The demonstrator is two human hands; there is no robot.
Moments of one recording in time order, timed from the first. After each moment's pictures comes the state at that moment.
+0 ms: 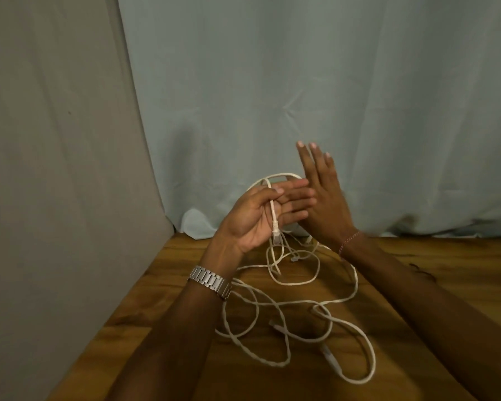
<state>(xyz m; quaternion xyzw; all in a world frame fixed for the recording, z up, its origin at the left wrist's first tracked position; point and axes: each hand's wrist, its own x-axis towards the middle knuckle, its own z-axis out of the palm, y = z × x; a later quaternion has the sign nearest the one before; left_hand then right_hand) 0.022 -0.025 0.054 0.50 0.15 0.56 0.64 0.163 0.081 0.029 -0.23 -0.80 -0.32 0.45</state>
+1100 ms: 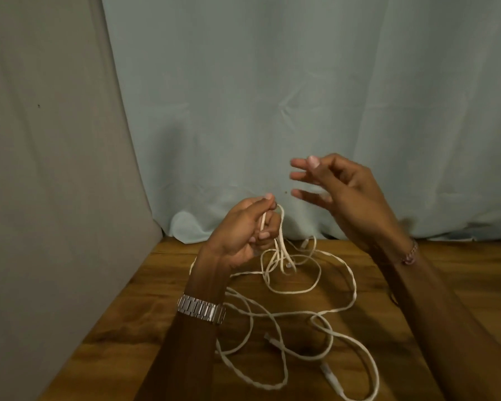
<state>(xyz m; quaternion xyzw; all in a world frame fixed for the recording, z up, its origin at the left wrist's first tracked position) 0.008 -0.016 0.038 0.52 0.30 0.57 0.56 0.192 0.015 0.081 -0.20 -0.69 0.44 0.54</state>
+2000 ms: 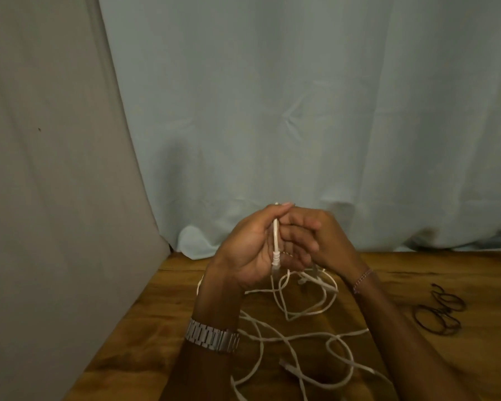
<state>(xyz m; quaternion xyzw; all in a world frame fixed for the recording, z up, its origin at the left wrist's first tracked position) 0.020 -0.020 0.058 0.53 0.25 0.47 0.66 0.158 0.066 0.029 -0.26 -0.86 0.14 0.42</state>
